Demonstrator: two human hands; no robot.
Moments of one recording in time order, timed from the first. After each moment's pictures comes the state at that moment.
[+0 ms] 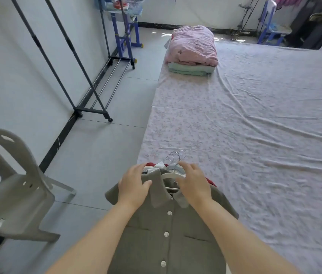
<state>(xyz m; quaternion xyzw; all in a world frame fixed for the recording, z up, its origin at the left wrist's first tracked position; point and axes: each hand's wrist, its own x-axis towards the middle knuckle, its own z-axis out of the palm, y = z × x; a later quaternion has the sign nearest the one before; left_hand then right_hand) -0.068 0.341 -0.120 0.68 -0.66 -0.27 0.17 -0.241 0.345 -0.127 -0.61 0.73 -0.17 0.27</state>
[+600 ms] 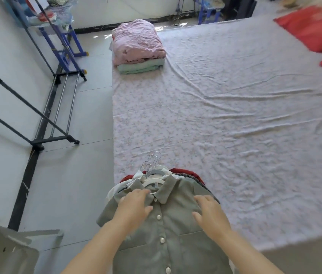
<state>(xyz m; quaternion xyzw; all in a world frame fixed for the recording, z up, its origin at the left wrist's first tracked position) -0.118 0.317 -0.133 0.53 -0.80 -0.28 -0.10 -0.316 0.426 -0.170 -0.50 0.80 -0.09 0.33</state>
